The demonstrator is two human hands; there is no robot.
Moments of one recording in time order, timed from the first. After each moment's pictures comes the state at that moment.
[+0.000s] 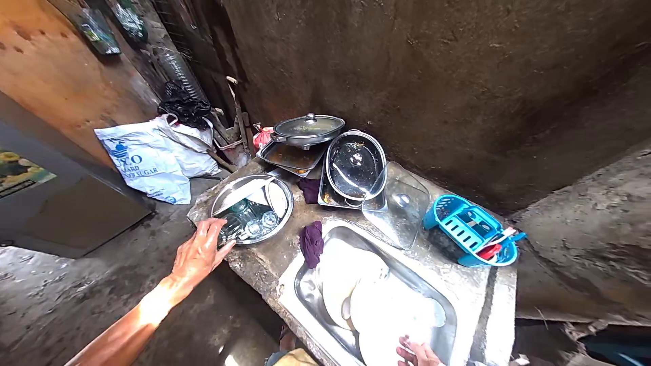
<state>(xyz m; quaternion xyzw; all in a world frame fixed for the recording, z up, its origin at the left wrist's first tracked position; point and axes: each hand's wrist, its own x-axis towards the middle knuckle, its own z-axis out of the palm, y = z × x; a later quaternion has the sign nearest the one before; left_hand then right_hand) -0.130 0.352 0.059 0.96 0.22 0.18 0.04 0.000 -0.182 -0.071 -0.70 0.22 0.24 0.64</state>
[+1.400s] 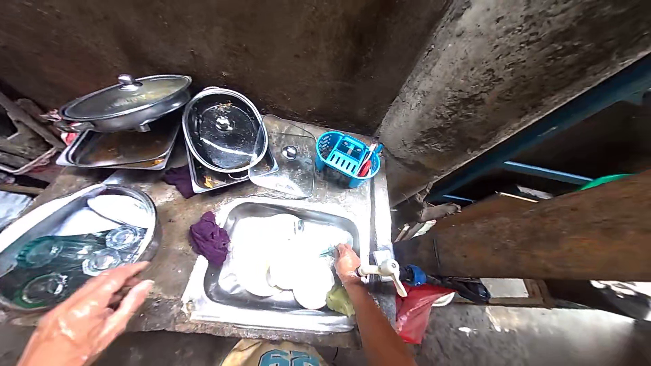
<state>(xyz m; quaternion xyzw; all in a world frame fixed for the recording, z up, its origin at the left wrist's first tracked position) -0.074 0.260 0.092 0.98 0.02 0.00 0.20 0.073 -0.193 -0.091 -0.94 0.08 0.28 0.15</state>
